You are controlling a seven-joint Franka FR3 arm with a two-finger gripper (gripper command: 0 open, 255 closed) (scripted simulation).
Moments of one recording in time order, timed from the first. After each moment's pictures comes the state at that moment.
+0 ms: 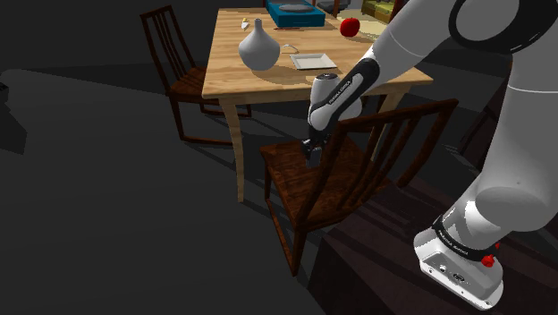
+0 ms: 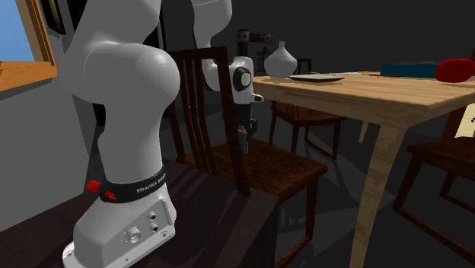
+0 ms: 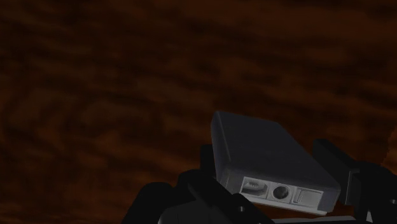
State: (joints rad) arm 0.07 0.35 -0.01 -2.31 0.01 2.66 0.10
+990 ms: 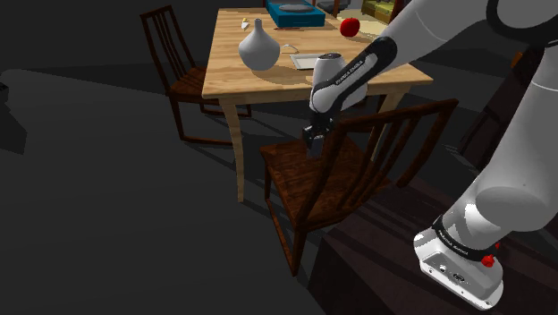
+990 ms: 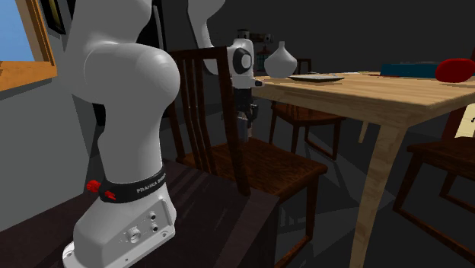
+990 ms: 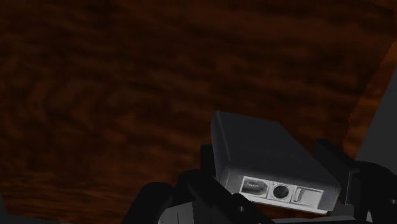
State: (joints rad) arm 0.07 0.21 -0.02 -2.31 0.01 2.51 0.11
